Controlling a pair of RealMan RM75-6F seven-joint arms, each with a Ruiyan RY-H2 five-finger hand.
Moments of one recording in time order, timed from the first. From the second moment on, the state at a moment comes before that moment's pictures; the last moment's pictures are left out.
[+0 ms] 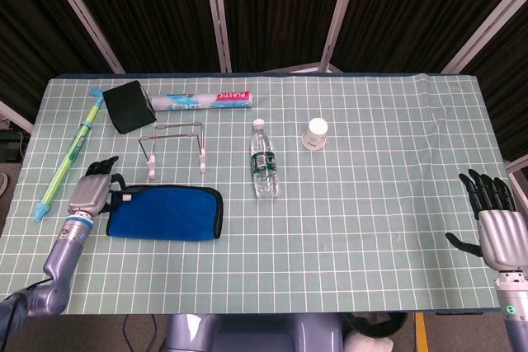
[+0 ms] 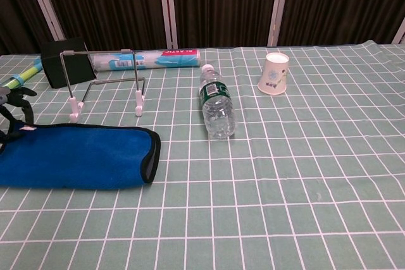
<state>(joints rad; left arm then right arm) -0.52 -1.51 -0.14 -1.15 1.08 0.88 0.12 0.14 -1.11 0.11 -1.54 -1.47 1.45 0.02</state>
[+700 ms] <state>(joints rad) -0.53 -1.41 -0.14 -1.26 1.10 0.85 0.11 0.14 -1.11 0.11 -1.55 -1.48 1.45 0.02</state>
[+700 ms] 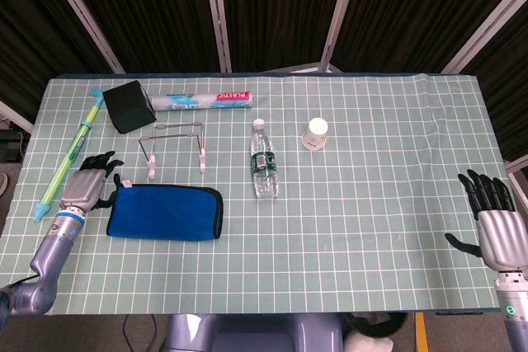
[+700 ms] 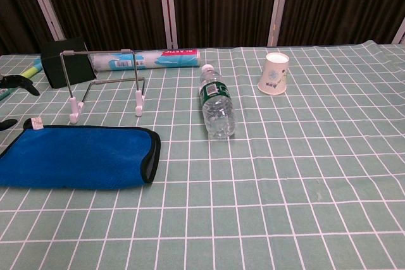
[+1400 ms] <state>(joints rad) -0.60 -1.55 -0.14 -1.13 0.99 0.81 0.25 0.15 -1.13 0.11 -1.53 -1.46 1.42 0.00</state>
